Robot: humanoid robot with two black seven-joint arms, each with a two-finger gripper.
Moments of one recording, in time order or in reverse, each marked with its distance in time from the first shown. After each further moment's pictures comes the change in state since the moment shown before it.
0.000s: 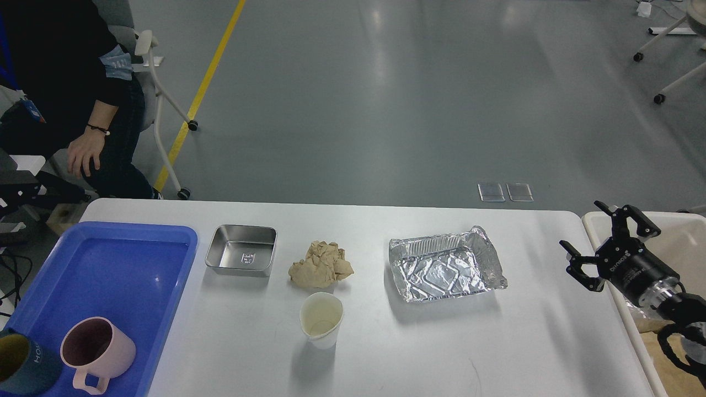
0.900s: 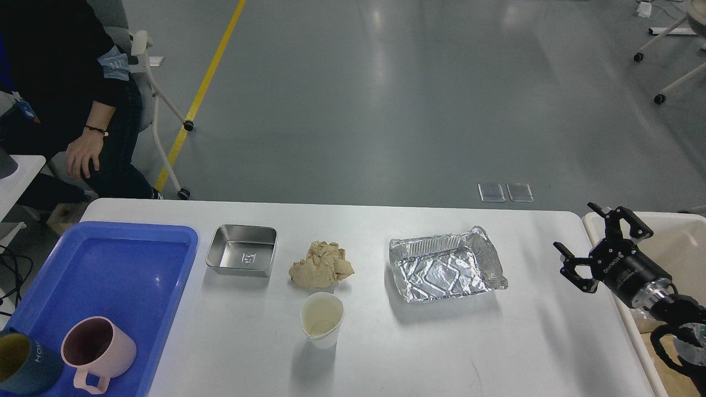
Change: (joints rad) left arm -0.045 0.175 0.286 -0.017 -0.011 0.177 -0.756; right arm -0.001 0.018 0.000 -0.002 -0.006 -0.001 -0.001
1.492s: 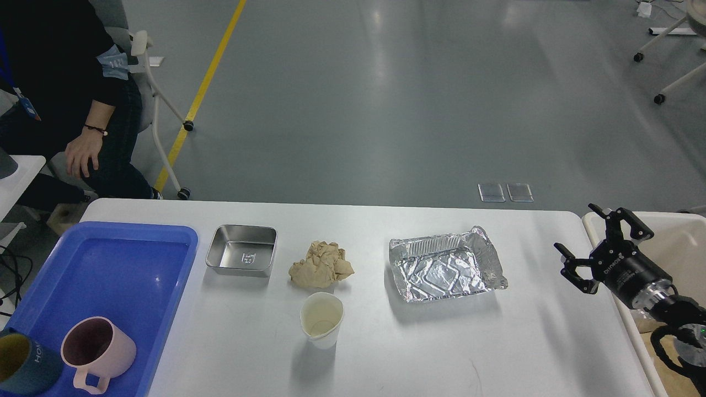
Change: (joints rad) left arm -0.015 -0.014 -0.003 0.023 0.019 -0.029 0.012; right arm 0.000 0.003 0.001 -0.009 0.000 0.001 0.002
